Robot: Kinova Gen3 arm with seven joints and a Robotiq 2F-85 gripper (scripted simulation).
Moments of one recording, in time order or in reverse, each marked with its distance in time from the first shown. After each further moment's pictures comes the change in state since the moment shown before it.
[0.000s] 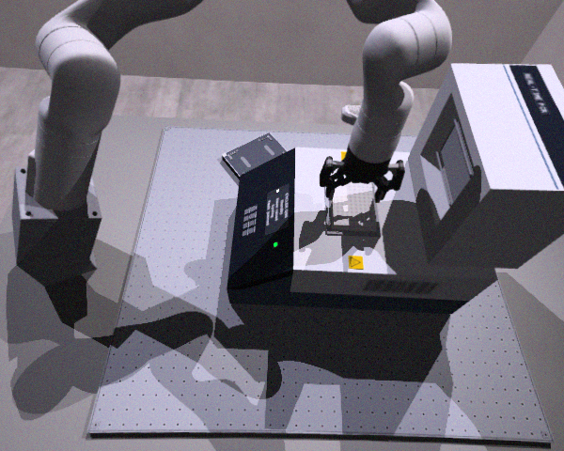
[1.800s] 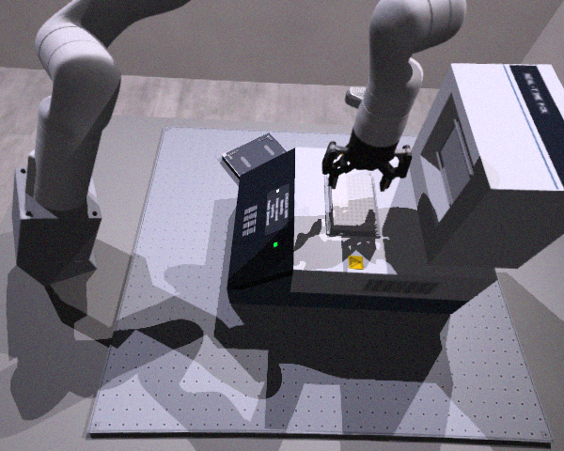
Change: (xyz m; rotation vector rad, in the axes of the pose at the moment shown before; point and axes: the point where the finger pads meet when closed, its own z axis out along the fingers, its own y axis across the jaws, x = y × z) arm 0.000 0.000 -0.036 0.000 0.001 0.000
